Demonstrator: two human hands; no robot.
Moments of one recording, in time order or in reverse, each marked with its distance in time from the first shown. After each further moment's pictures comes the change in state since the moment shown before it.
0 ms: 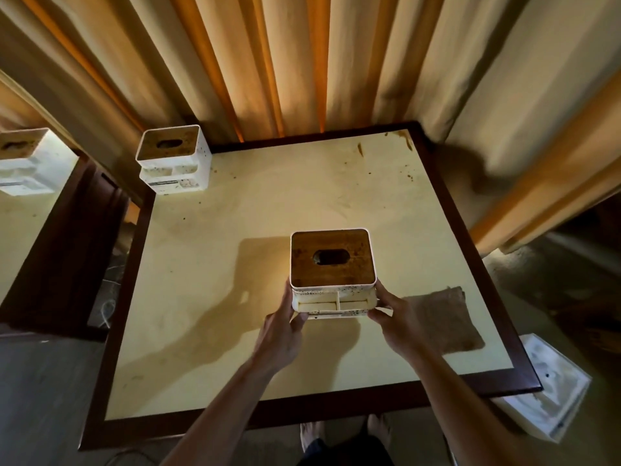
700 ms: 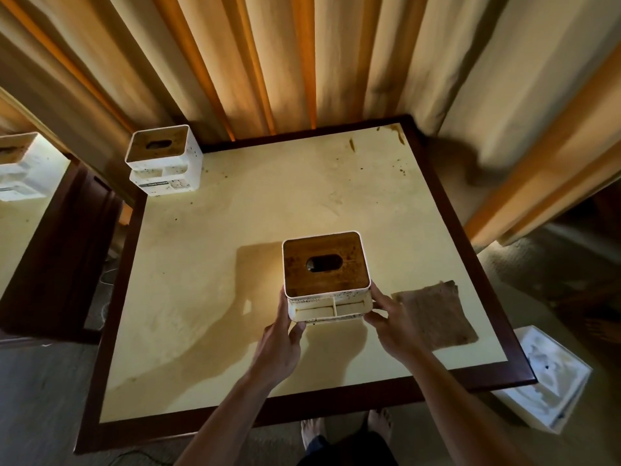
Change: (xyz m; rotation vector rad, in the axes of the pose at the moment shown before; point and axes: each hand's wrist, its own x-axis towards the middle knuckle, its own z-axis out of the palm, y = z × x) left_hand -0.011 -0.007 0.023 -0.056 -0.102 -0.086; right_hand -0.006 0.015 -0.003 0.054 -0.038 0.023
